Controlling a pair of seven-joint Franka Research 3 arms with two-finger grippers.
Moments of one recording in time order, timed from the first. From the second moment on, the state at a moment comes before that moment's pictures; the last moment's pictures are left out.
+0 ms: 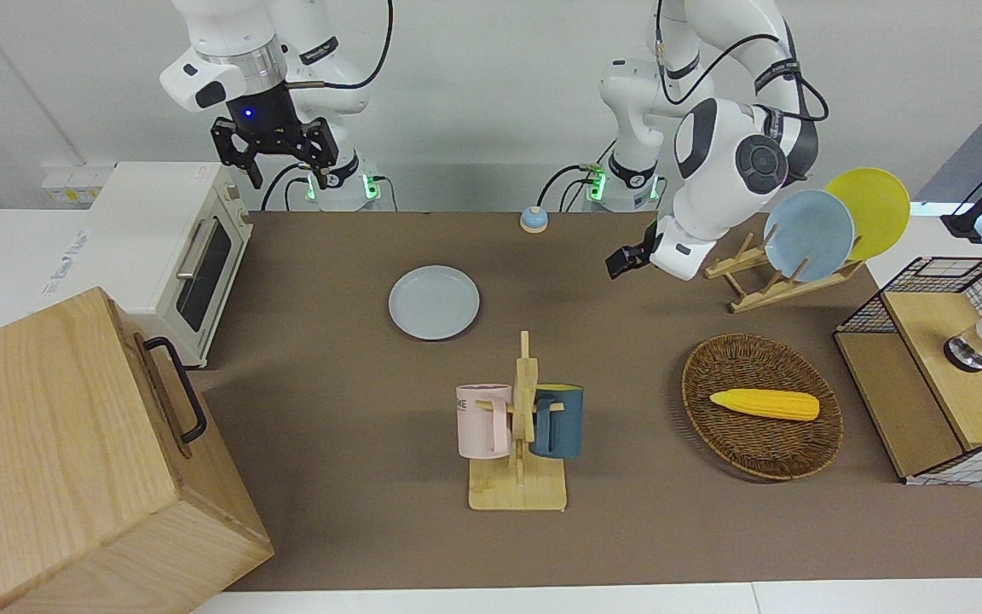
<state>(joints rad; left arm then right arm) -0.29 0.09 0.09 -1.85 -0.20 1.67 -0.43 -0.25 -0.12 0.37 -1.63 0.05 1.51 0.17</state>
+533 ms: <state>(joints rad) -0.27 0.08 0.09 -1.60 -0.02 1.56 -0.27 -0.25 -0.12 0.37 -1.63 0.05 1.51 0.17</state>
